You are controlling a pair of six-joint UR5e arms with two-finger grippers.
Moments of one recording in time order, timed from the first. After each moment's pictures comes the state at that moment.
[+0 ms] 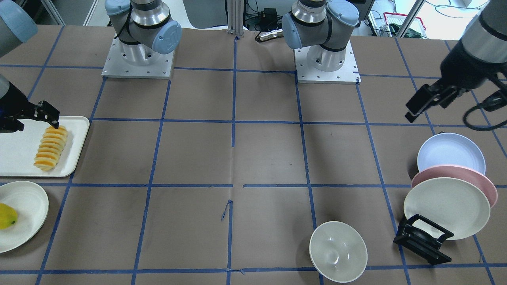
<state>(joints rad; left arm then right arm) -1.22 -1.61 -1.47 -1.62 1.61 -0.12 0.96 -1.52 2.03 -2.04 -1.62 -0.71</state>
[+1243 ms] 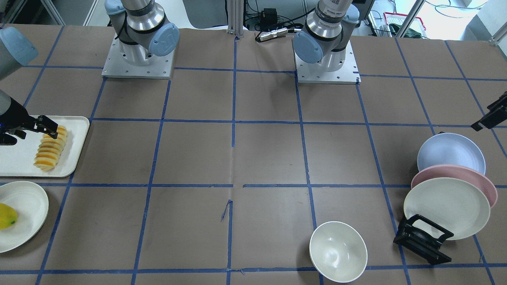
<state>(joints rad) -0.78 -1.73 -1.66 -1.40 1.62 0.07 0.89 -1.39 2.08 -2.19 -1.64 -0.71</state>
